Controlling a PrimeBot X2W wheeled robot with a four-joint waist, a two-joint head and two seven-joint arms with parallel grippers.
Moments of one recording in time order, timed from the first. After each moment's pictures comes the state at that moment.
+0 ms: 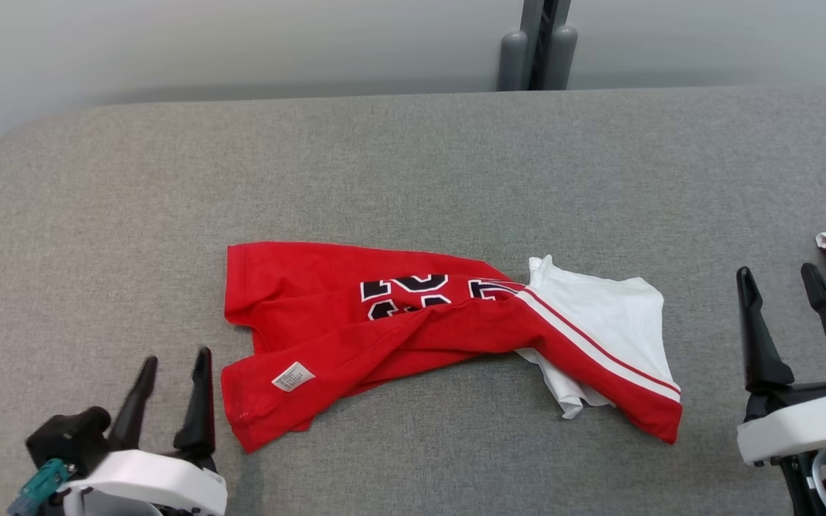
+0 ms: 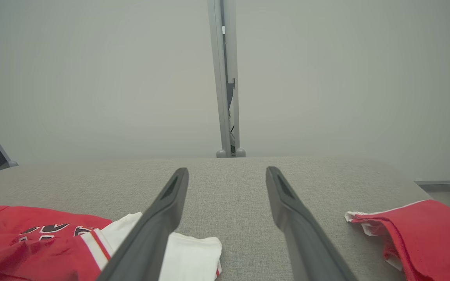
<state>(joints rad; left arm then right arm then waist) -0.01 0.28 -0.28 0.15 -0.69 0.14 -0.18 -0.05 -0.07 -0.10 -0.13 0.19 0.13 0.02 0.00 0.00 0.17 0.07</state>
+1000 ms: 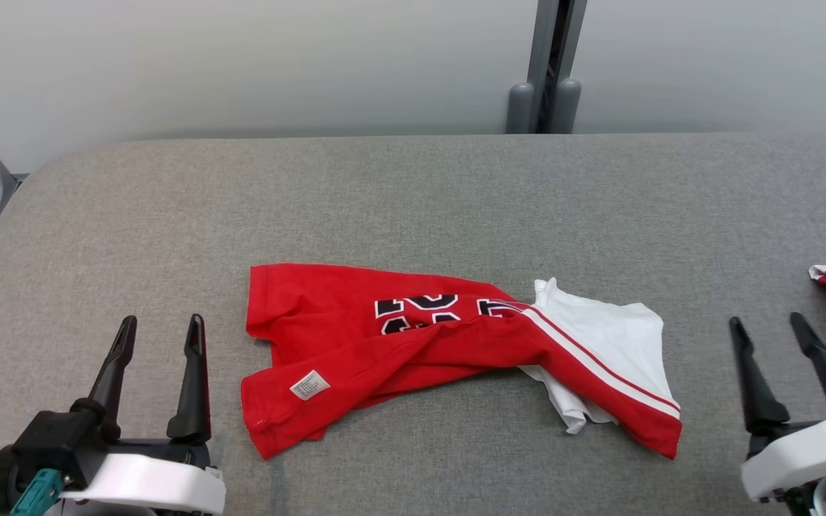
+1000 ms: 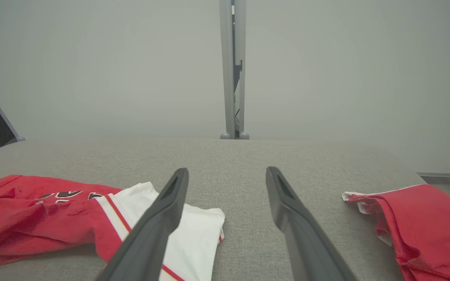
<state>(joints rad) 0.04 0.37 -0.28 -0.19 -0.49 0.31 -0.15 0.03 -0.10 -0.09 -0.09 0.19 0.13 0.06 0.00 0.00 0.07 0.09</state>
